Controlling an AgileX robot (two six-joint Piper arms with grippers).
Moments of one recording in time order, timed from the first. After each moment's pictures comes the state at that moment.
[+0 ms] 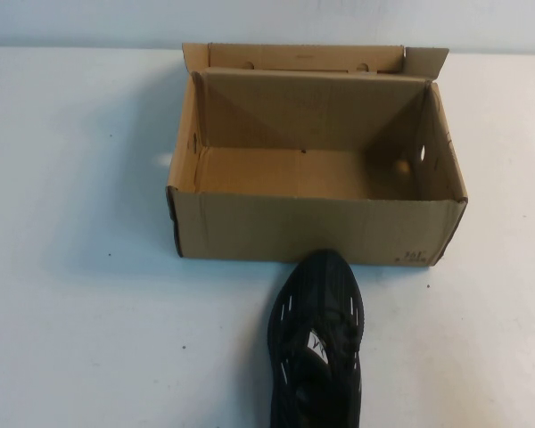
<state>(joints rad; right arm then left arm) 0.02 -0.01 0.03 0.31 -0.07 -0.16 -0.21 -0.01 0.03 -0.02 0.00 0.08</state>
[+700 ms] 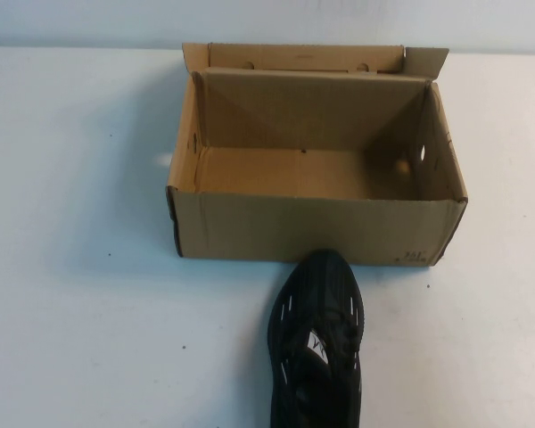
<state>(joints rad) 0.02 -0.01 -0.08 0.31 -0.62 0.04 -0.21 -0.01 -0.04 -0.02 -0.73 -0.09</state>
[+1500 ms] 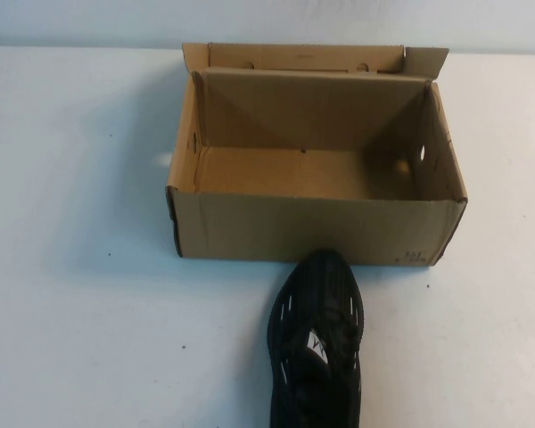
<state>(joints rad) 0.02 0.37 -0.64 0.28 0.35 0.08 -0.21 0.22 -0.60 0.05 0.29 -0.06</state>
